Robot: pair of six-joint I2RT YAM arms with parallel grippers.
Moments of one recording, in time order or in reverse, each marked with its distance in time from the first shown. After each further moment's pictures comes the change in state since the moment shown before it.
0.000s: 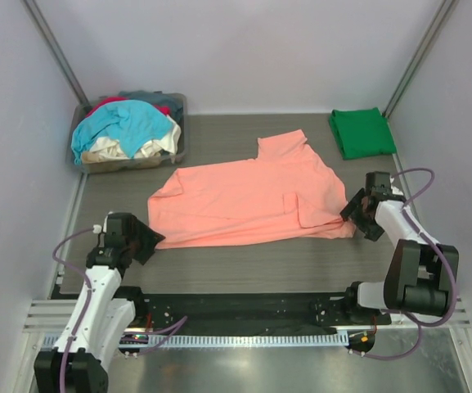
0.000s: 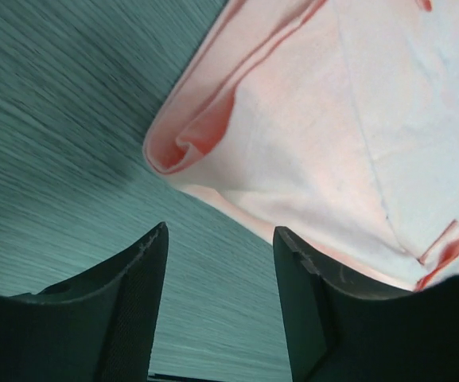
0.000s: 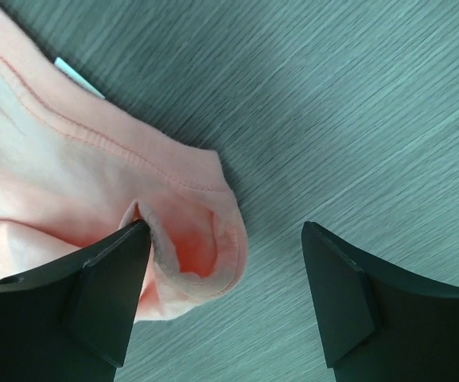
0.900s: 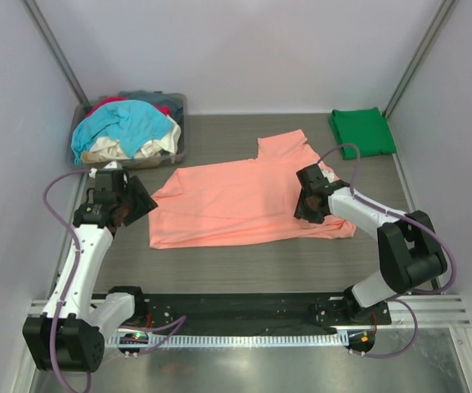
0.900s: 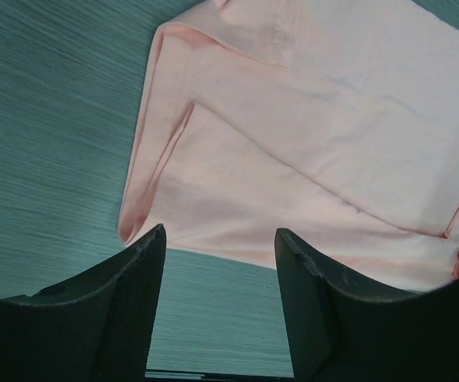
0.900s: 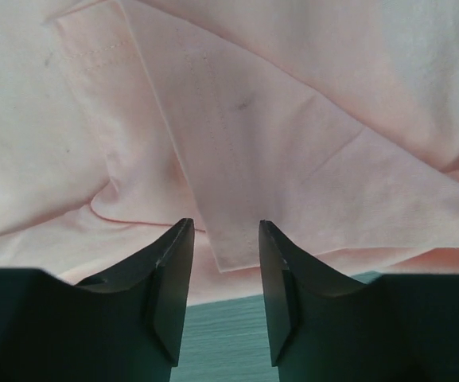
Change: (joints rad) left arm -0.019 0.268 0.475 -0.121 -0.016 0.398; right arm 0.555 0.156 0.156 0.029 0.017 0.071
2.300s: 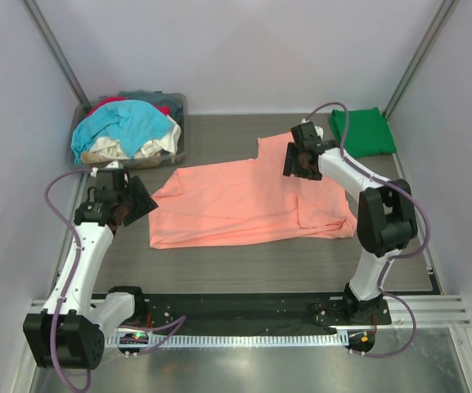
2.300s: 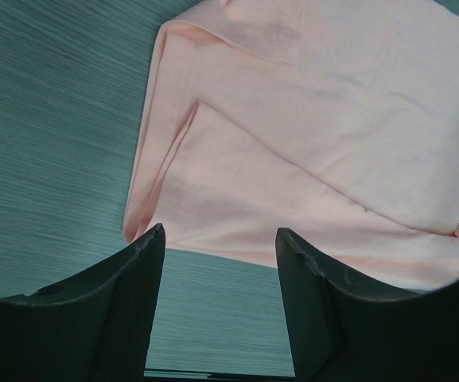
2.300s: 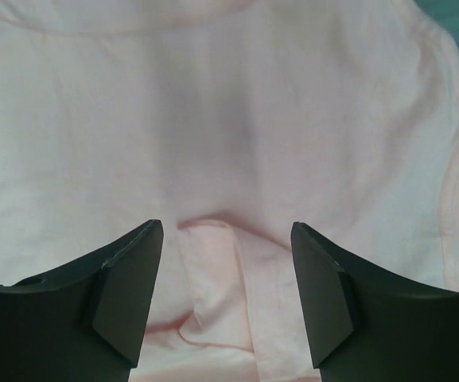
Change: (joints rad) left arm 0.000 0.010 -0.001 0.001 -0.001 0.024; right arm -0.061 0.276 0.439 -0.029 0.032 -0.207
